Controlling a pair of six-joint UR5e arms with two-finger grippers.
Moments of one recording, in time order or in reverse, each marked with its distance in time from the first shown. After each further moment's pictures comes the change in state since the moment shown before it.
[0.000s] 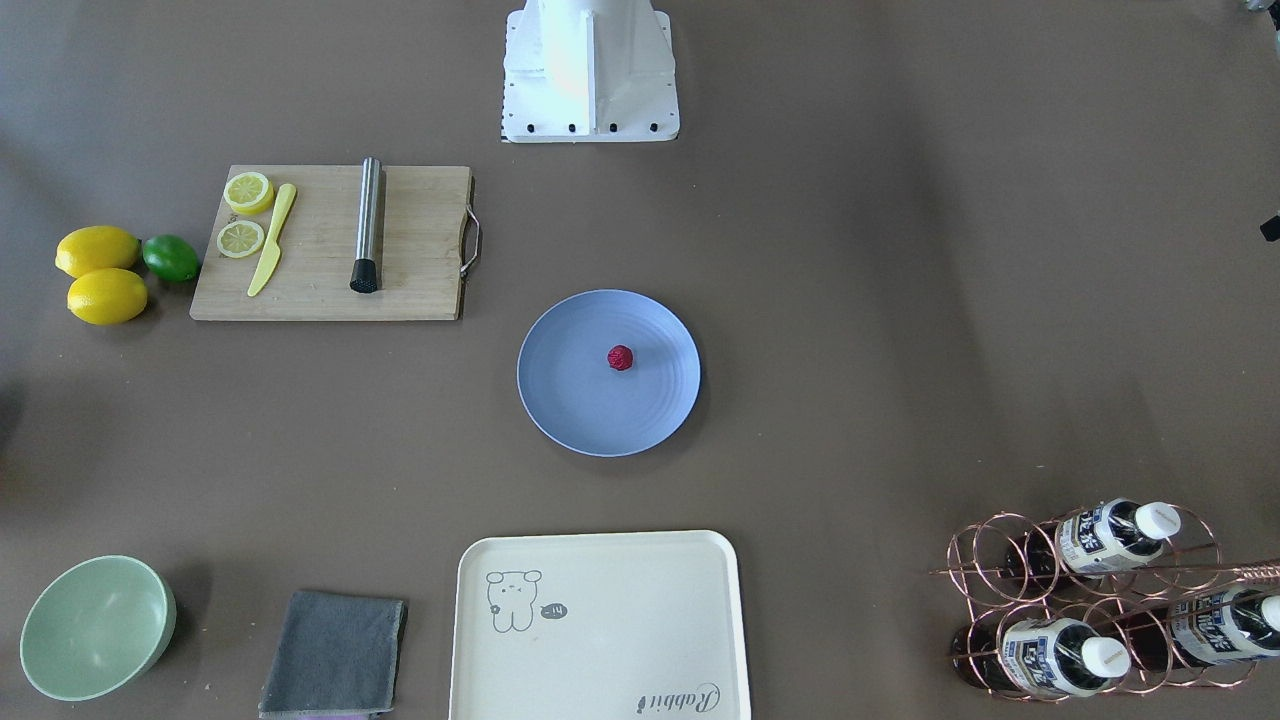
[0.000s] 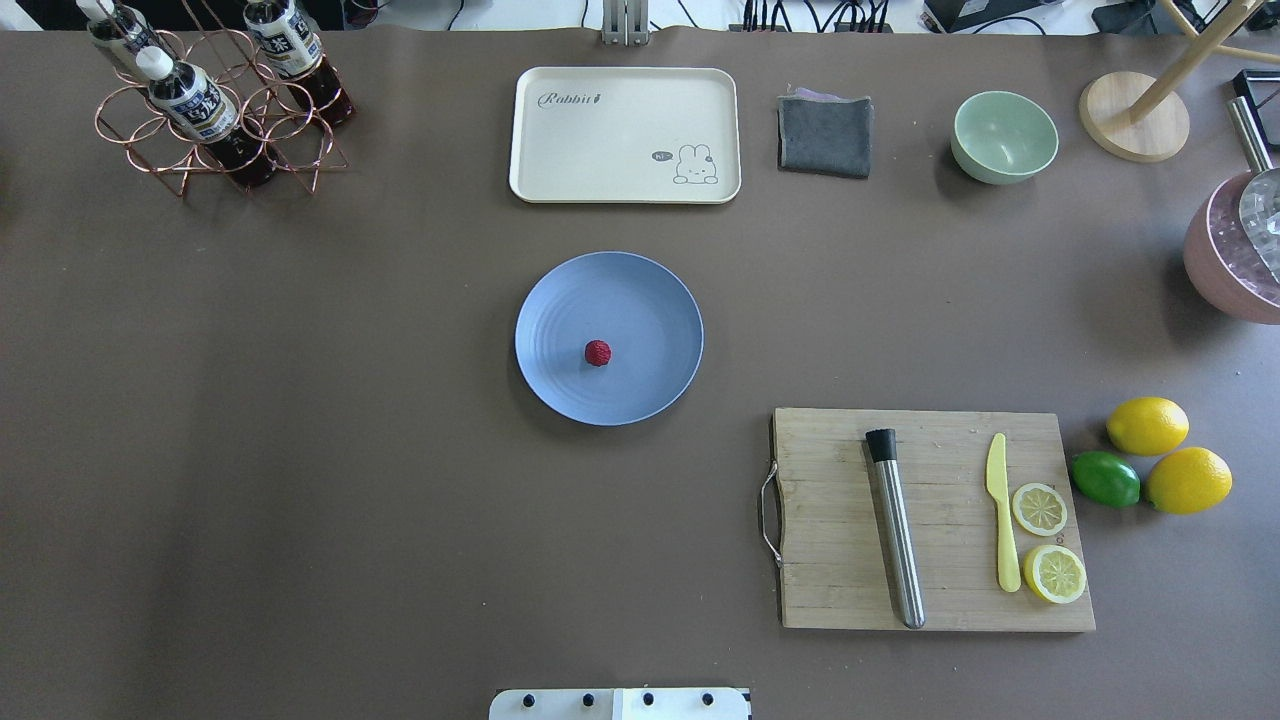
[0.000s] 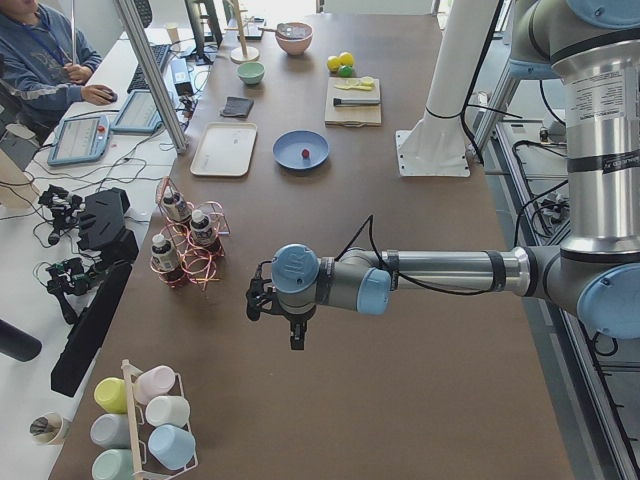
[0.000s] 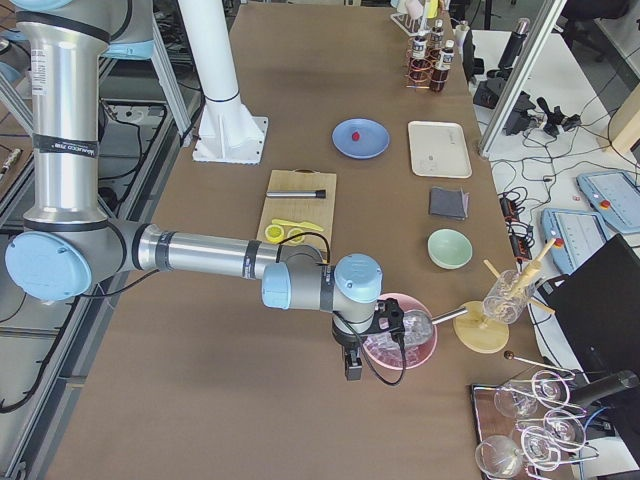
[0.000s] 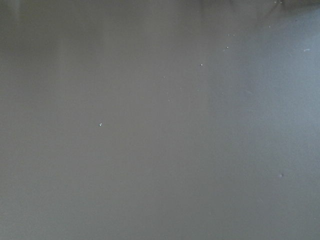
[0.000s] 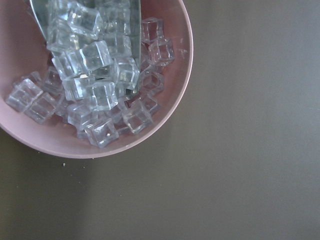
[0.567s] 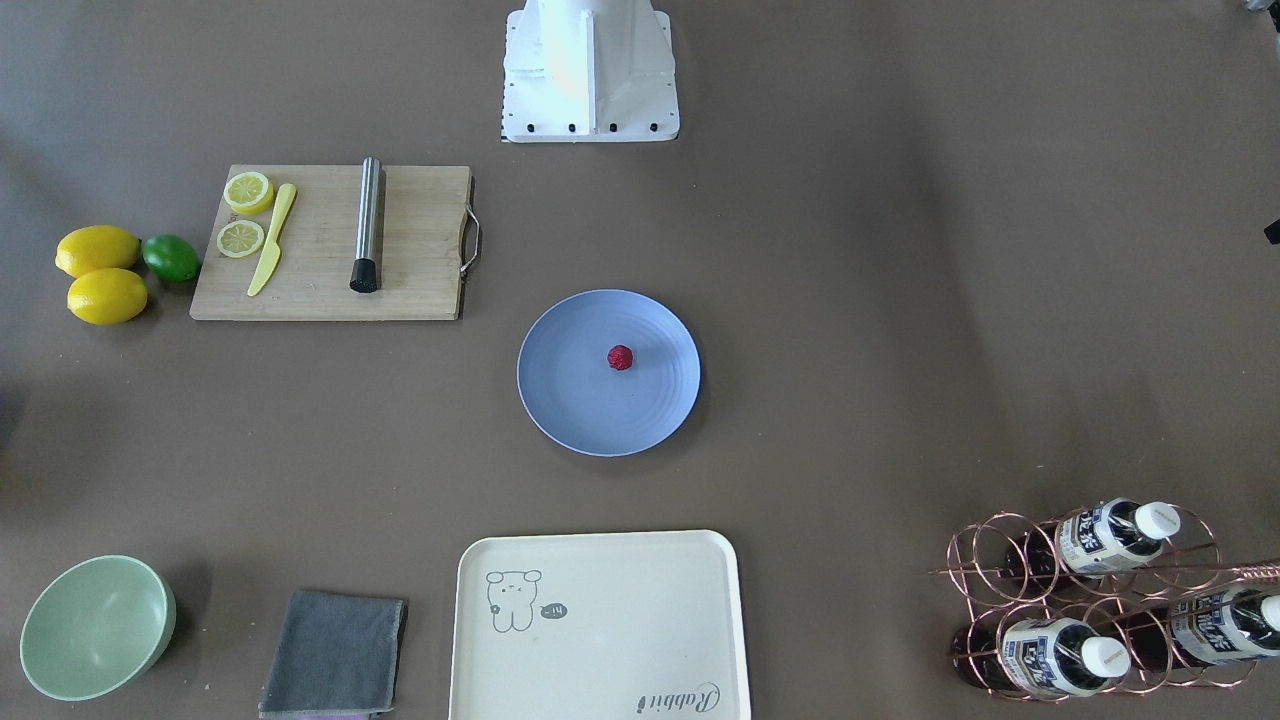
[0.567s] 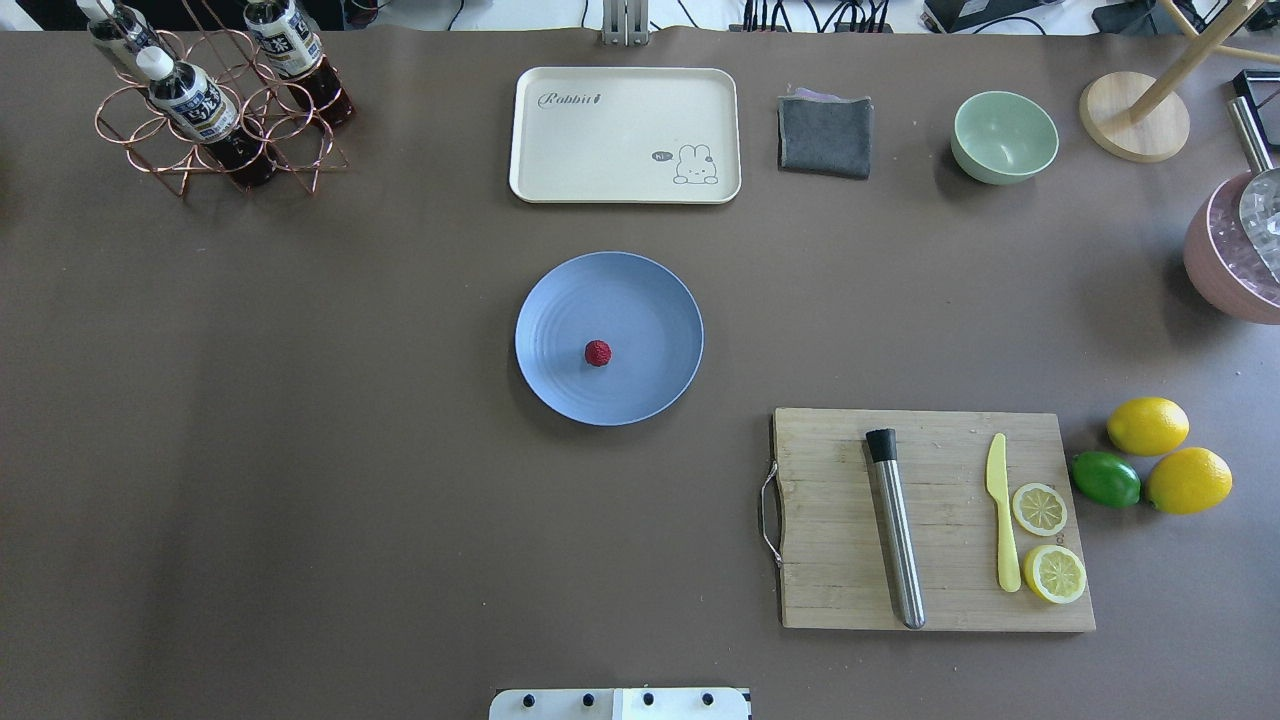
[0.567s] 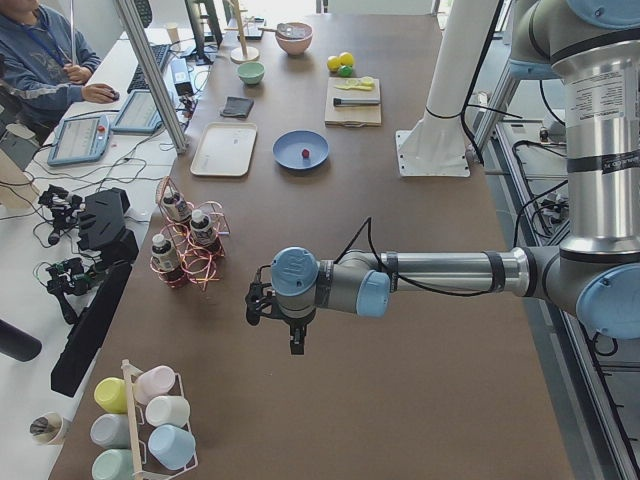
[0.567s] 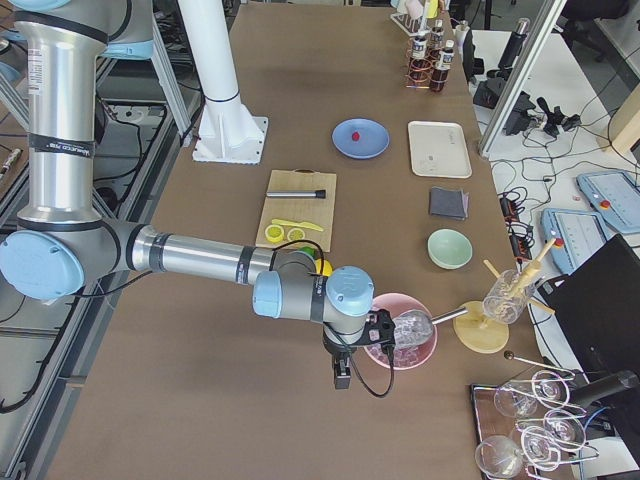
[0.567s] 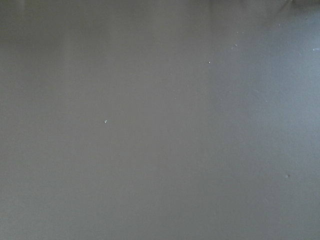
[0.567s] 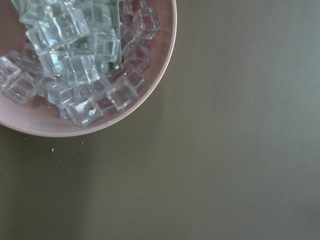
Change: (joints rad) left arm 0.001 -0.001 0.004 -0.002 0.044 0.002; right arm 0.006 -0.019 -0.018 0.000 0.009 0.008
